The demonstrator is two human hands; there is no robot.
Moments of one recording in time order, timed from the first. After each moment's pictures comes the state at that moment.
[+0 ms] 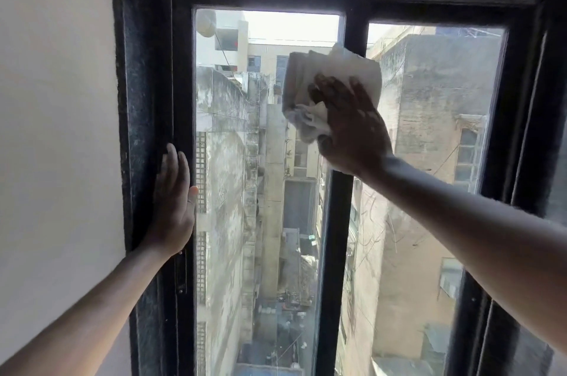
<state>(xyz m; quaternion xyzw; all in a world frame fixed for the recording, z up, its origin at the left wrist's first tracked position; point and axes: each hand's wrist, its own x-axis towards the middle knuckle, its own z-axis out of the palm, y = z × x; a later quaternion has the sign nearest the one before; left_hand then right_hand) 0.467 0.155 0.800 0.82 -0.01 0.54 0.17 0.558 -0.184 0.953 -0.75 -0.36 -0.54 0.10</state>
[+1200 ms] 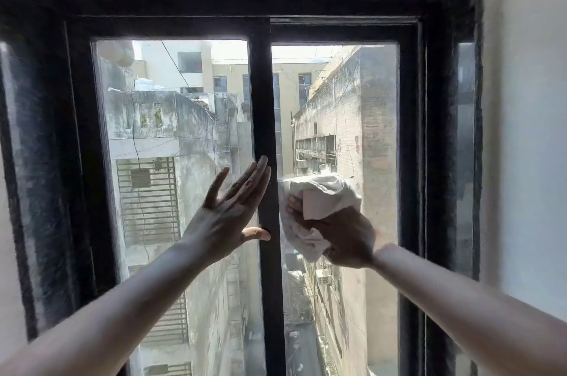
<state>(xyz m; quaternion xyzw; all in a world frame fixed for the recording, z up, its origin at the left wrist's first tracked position) 0.532 -0.034 0.860 0.82 -0.12 0.48 -0.27 0.644 -0.321 0.819 -0.78 -0.42 -0.46 0.02</state>
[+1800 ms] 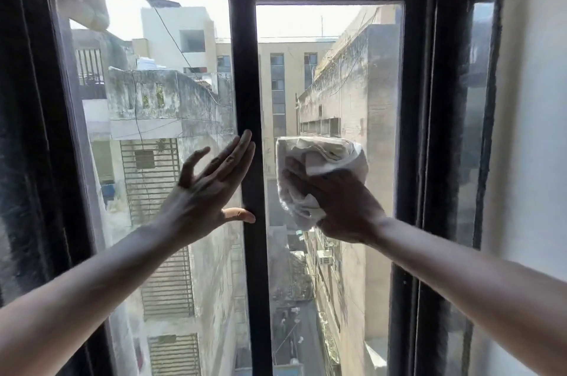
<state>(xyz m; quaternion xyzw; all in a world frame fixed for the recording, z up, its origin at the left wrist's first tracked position) 0.529 -0.037 0.863 0.82 -0.10 0.50 -0.28 0.654 -0.332 0.844 -0.75 -0.41 -0.53 0.01</state>
